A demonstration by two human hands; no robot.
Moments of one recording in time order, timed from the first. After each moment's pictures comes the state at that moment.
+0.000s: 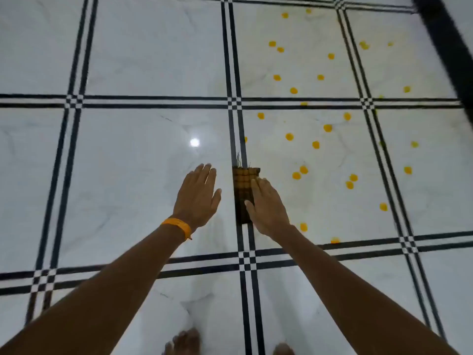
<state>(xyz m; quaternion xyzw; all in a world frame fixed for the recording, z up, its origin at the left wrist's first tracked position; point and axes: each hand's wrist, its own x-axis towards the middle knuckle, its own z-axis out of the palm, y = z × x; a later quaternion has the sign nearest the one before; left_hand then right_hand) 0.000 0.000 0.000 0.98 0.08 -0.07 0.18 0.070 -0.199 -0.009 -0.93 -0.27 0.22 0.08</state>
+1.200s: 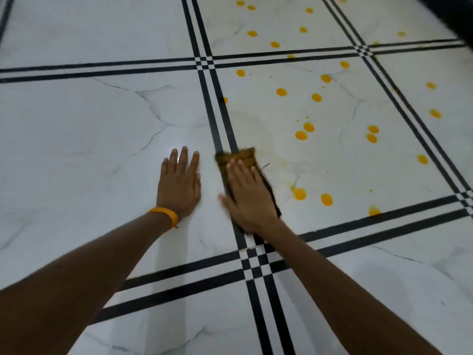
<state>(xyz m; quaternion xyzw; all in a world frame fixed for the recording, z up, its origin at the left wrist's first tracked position) 0.013 -0.004 -0.232 0.99 0.07 0.01 0.11 0.041 -0.207 -0.220 -0.95 -0.30 0.07 0.06</state>
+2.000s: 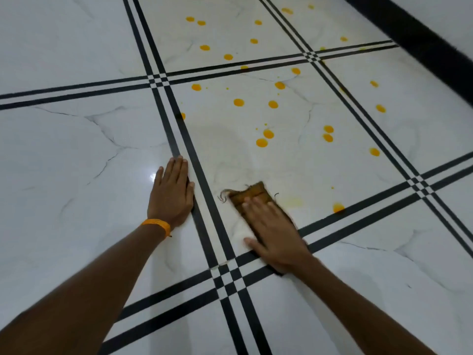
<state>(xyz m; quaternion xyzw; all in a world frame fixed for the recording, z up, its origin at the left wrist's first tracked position) 0.058 -0.053 -0.239 0.99 0.00 0.03 0.16 0.011 -0.347 -0.217 -0.95 -0.30 0.10 0.05</state>
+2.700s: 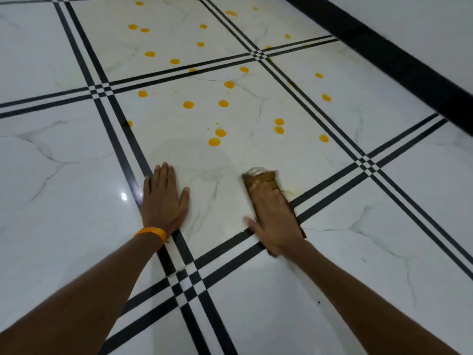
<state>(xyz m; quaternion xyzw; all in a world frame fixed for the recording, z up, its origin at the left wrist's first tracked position) 0.069 -0.141 -0.240 0.98 0.00 0.04 0.18 0.021 -0.430 -0.218 -0.99 -0.15 0.05 0.05</state>
